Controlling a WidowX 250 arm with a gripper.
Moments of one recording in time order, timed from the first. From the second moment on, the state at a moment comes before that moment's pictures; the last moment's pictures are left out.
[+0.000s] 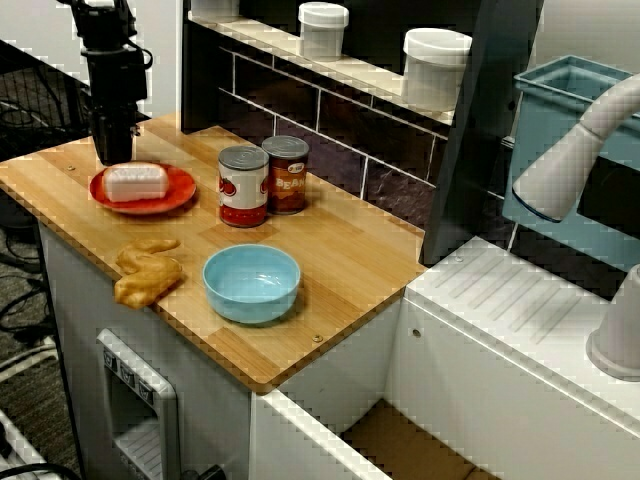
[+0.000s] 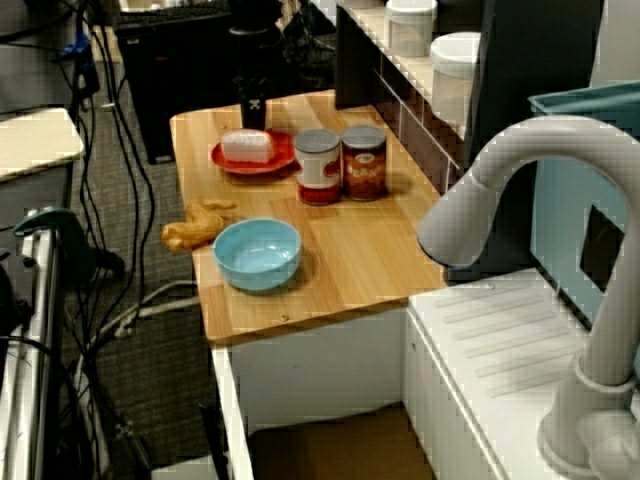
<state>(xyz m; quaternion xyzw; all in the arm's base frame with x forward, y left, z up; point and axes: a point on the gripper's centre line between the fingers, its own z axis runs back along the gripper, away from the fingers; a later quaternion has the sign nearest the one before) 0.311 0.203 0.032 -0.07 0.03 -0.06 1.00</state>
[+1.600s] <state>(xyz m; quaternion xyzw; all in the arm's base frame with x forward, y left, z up) 0.291 0.154 0.035 -0.13 0.04 -0.12 0.98</state>
